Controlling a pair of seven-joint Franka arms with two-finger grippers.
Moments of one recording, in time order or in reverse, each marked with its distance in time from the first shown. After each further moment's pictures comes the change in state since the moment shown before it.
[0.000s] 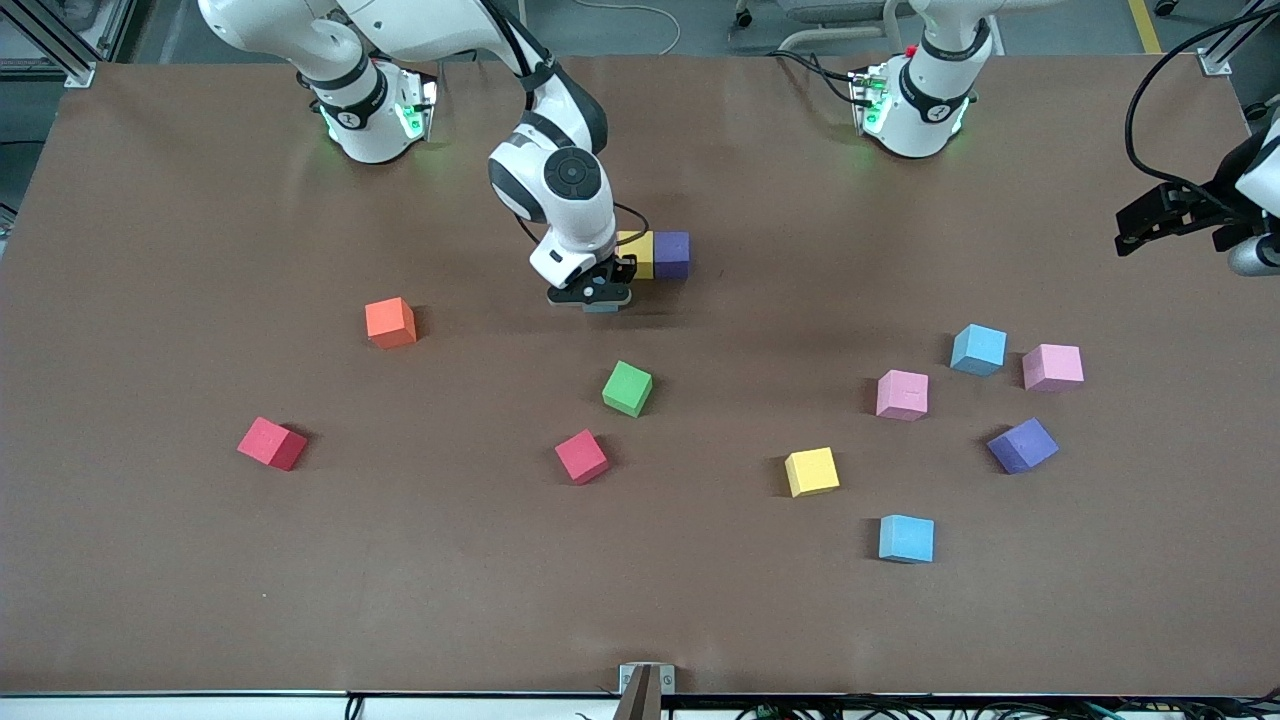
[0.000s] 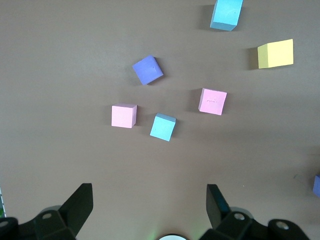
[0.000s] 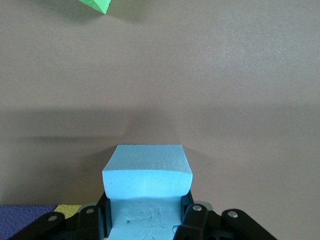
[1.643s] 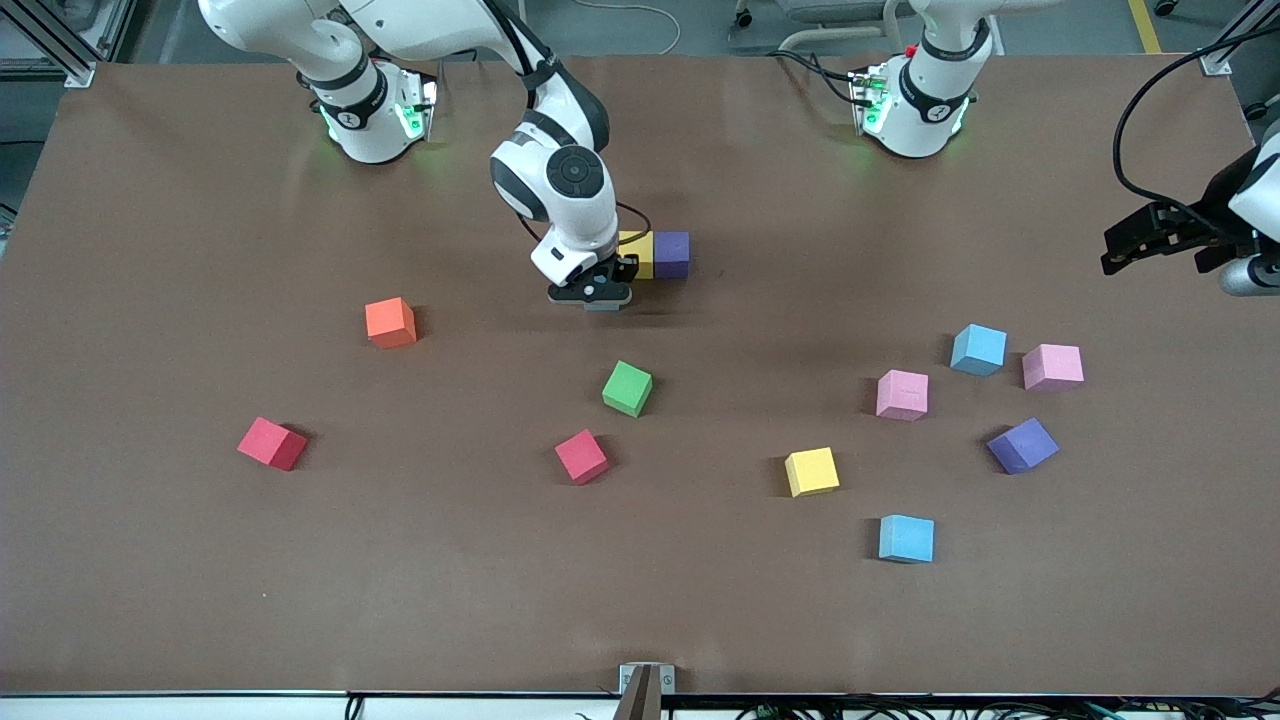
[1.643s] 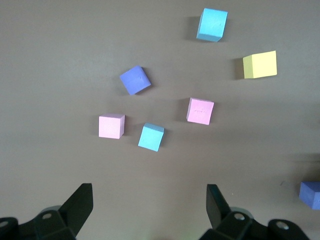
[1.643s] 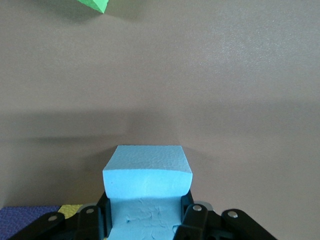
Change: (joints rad) left arm -0.001 0.033 0.000 0.012 -0.047 0.049 0.000; right arm 0.005 0.000 0.001 0.005 0.000 -0.005 0.032
